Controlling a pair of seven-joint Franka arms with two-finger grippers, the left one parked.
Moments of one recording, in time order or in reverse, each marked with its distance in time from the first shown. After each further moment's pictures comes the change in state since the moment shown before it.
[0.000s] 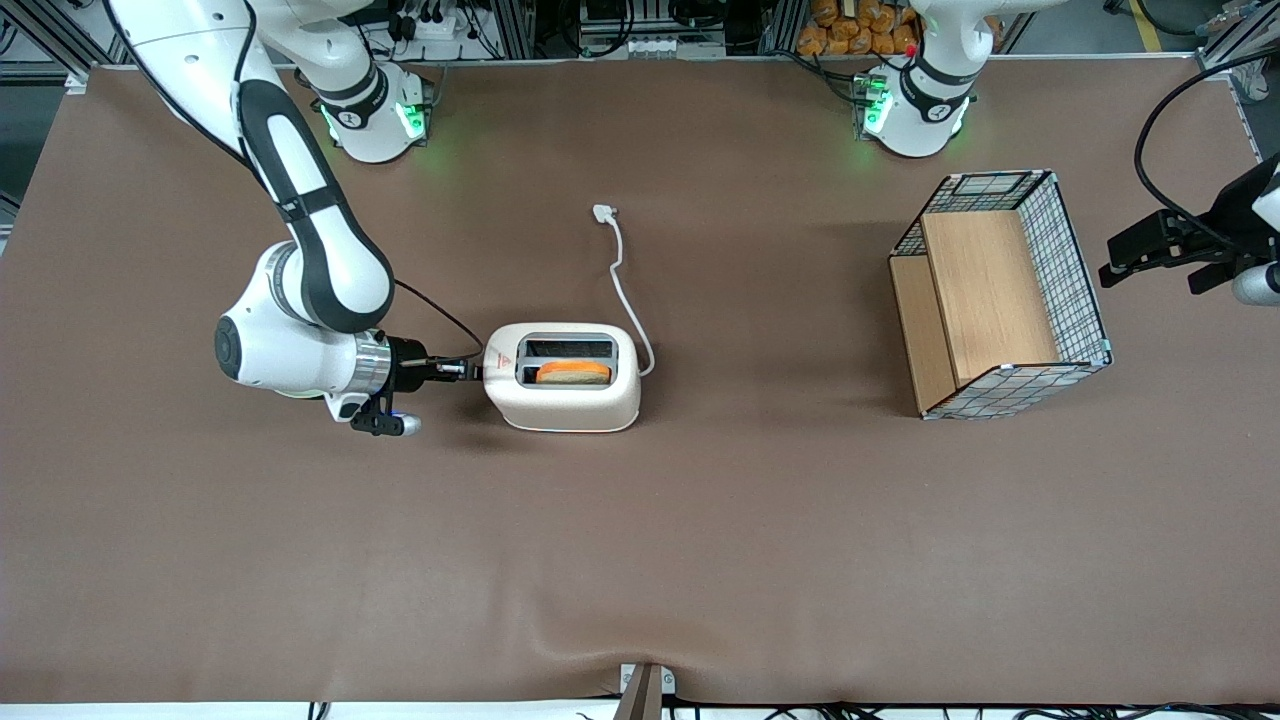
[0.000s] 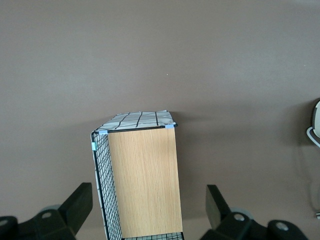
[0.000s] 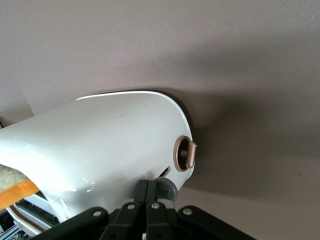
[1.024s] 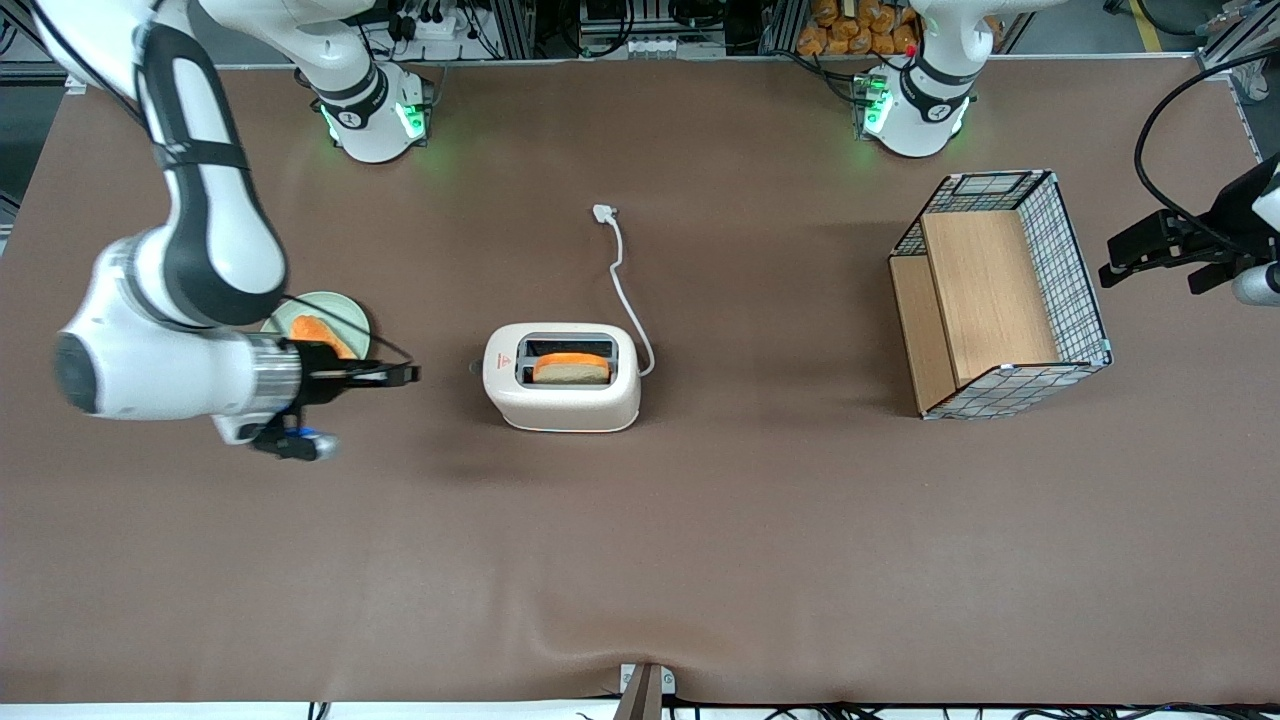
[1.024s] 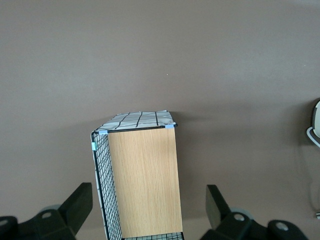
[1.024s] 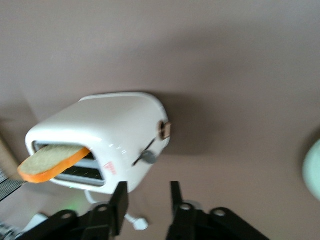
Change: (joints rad) arm -0.124 -0.008 -0.021 0.401 -0.347 -0.434 0.241
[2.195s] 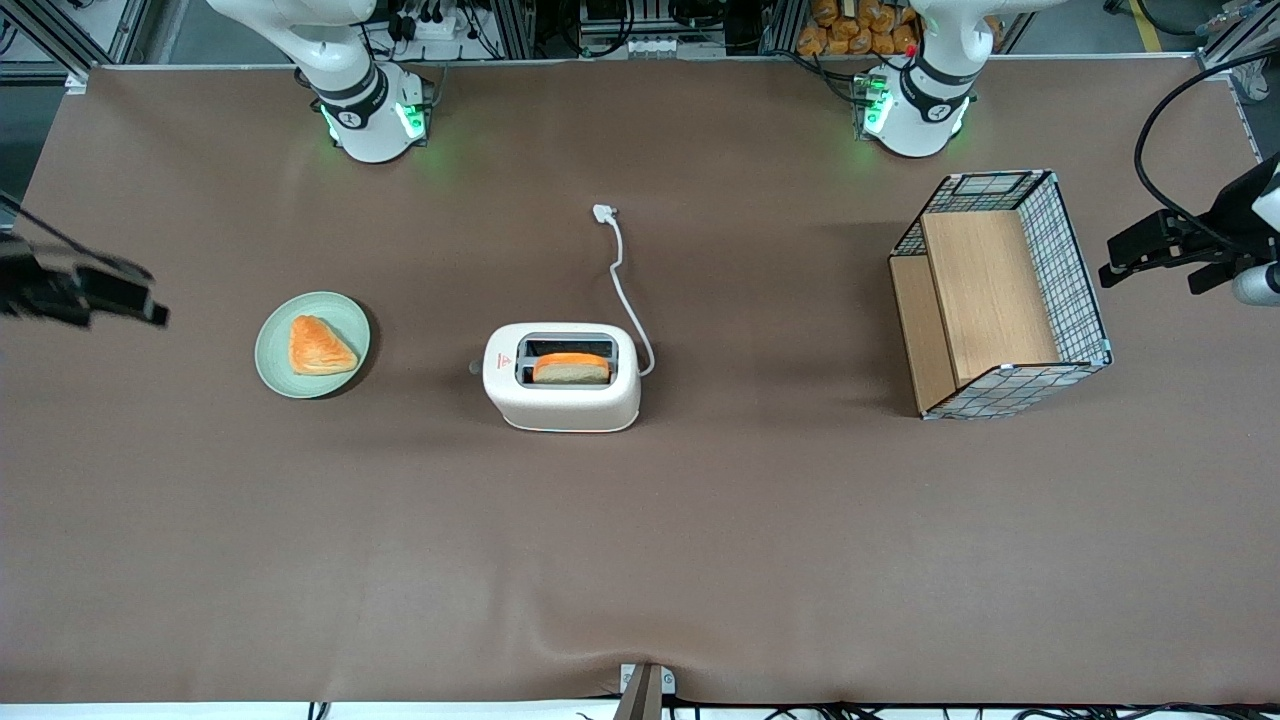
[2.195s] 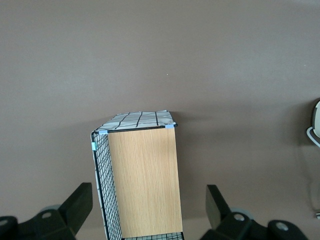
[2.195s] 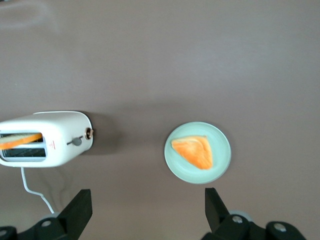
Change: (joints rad) arm -0.220 -0.273 0.055 0.204 -0.332 -0.290 -0.102
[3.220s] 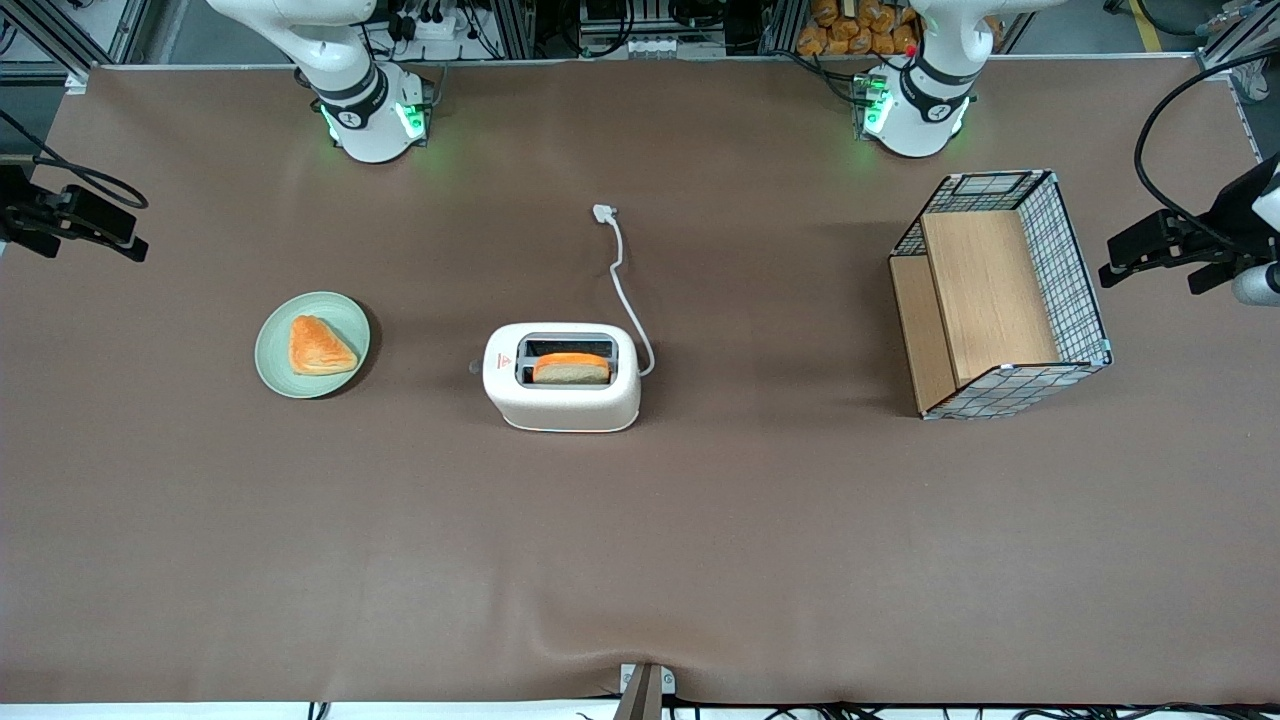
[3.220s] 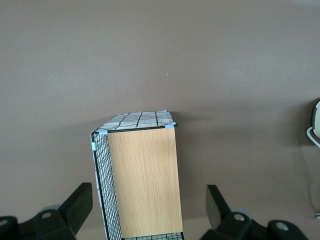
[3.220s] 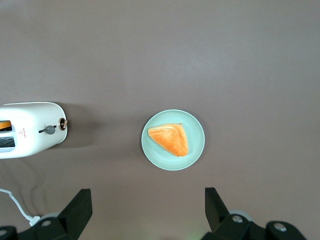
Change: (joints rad) arm 0.000 -0.154 0.019 -0.183 -0.098 0.053 0.008
